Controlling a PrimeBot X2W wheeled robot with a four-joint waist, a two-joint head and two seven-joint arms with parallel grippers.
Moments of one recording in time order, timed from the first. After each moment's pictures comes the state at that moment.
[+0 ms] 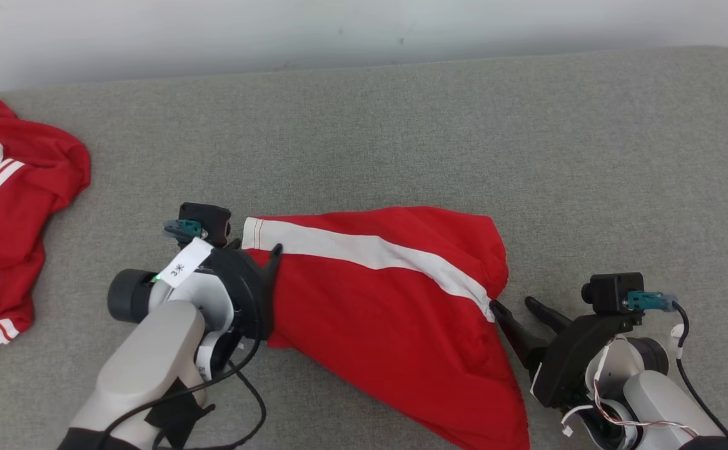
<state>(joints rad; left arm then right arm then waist) -0.76 0.13 -0.69 0.81 -0.56 0.03 0.17 -0.30 -0.21 0.32 0.37 0.72 0.06 0.21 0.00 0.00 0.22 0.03</state>
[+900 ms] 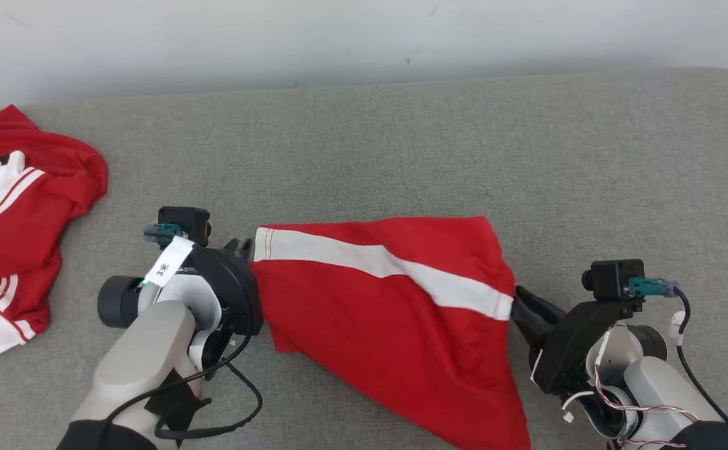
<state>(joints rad) -0.81 0.09 -0.65 1.01 -0.58 -0.02 0.07 -0.35 -0.21 0.33 0.42 0.74 0.09 0.21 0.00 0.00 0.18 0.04</state>
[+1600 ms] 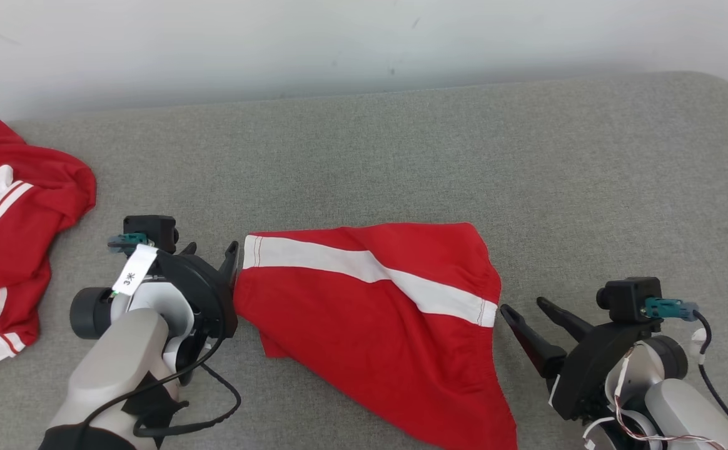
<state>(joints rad) -0.81 0.12 -0.62 1.07 -0.60 -0.05 0.00 -0.25 -0.28 0.34 0.27 0.72 0.09 0.21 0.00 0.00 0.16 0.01</state>
